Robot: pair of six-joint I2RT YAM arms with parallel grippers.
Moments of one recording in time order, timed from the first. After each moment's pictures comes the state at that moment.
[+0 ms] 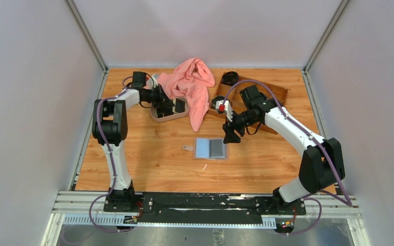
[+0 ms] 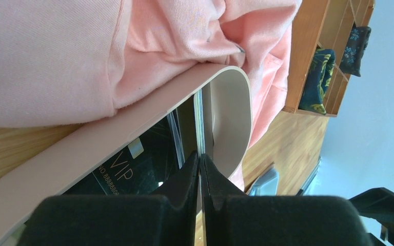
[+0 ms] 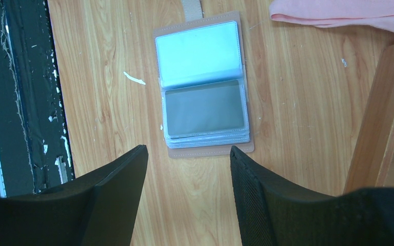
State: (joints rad) left arm -0.04 2.10 1.44 -0.26 0.76 -0.47; right arm 0.42 1.49 1.17 -0.81 -0.75 -0.77
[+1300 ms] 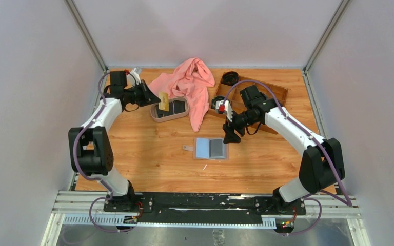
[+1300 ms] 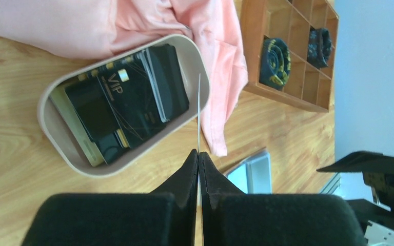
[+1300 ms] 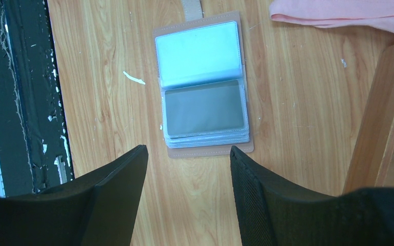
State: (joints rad) left arm 0.05 1.67 1.22 -0.29 0.69 -0.39; right arm 0.42 1.49 1.17 -0.81 -0.75 -0.78
